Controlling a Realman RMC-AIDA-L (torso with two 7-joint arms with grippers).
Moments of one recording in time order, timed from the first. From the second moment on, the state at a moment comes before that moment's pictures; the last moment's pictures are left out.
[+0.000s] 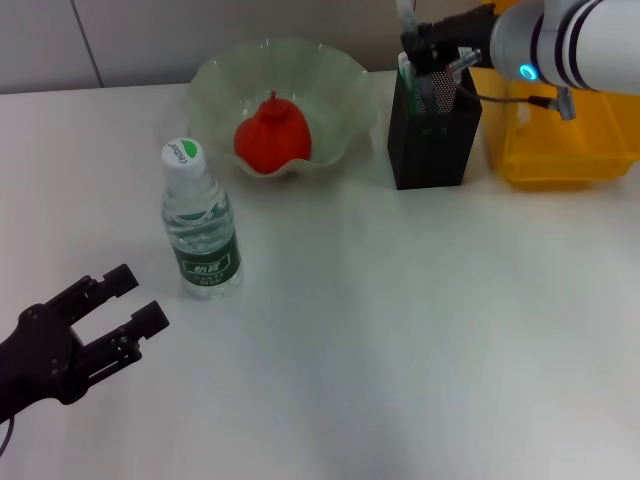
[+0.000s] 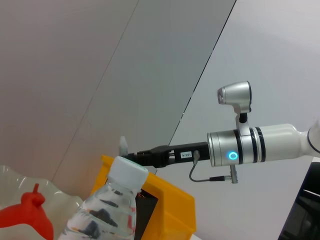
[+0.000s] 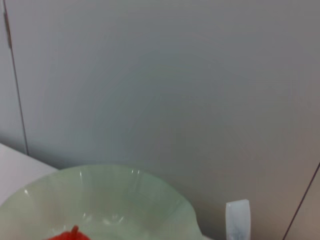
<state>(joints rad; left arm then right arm) -0.26 -2.06 0.64 0.39 1.70 1.79 -1.17 0.59 2.08 -1.47 -1.16 -2.57 -0.62 2.67</state>
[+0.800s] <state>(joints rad) -0.27 -2.06 0.61 0.40 1.70 1.83 -1.17 0.61 2.08 -1.41 -1.23 -2.60 -0.80 2.67</state>
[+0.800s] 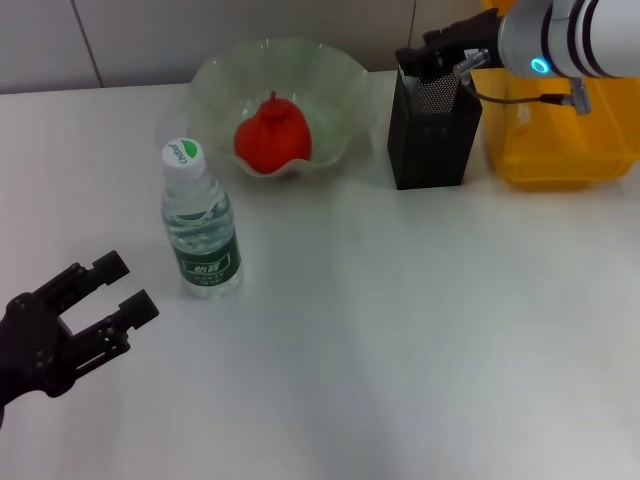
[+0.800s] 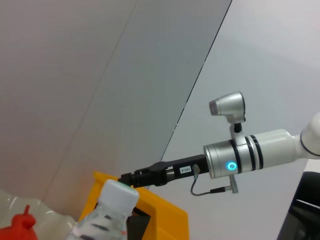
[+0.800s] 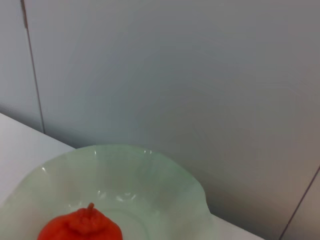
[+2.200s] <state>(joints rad) -0.35 -2.06 0.79 0.53 1.78 1.87 -1.22 0.46 2.08 -1.06 -1.35 -1.92 -1.84 1.96</state>
